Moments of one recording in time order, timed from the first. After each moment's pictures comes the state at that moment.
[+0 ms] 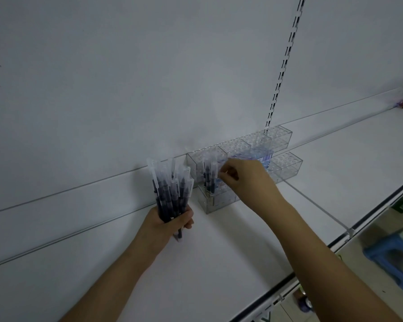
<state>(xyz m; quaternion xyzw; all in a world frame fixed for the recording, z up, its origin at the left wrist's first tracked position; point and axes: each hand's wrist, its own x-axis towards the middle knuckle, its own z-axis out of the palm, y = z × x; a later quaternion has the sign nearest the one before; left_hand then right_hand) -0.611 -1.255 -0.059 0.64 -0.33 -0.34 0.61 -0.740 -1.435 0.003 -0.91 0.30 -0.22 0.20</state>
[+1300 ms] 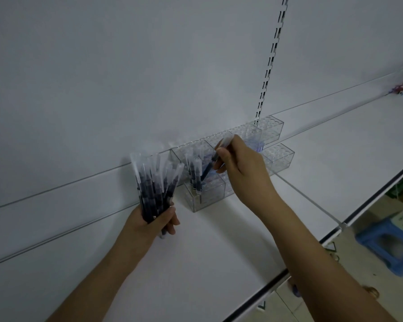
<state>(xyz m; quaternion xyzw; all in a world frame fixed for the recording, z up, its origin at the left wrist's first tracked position) -0.615 -1.265 -0.061 0.67 -0.32 -0.31 0.60 -0.751 -1.437 0.010 -0.83 0.24 -0.36 0.35</state>
